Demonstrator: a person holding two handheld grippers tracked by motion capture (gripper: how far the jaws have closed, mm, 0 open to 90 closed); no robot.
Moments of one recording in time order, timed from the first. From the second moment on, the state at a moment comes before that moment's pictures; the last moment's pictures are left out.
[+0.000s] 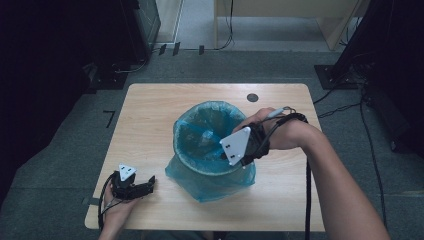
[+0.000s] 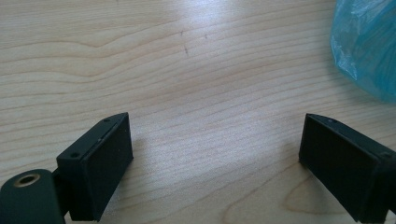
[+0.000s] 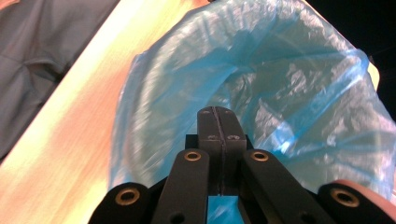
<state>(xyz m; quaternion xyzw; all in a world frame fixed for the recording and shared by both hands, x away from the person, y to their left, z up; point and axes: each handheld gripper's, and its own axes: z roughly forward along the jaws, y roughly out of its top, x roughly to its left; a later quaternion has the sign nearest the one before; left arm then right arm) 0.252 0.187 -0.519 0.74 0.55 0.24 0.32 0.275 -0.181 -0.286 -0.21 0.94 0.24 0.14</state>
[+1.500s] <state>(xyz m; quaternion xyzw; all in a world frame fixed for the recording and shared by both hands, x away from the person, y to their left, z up) 0.252 0.186 -0.519 0.74 0.55 0.24 0.32 0.233 -0.306 -0.419 0.17 0.92 0.36 0.07</state>
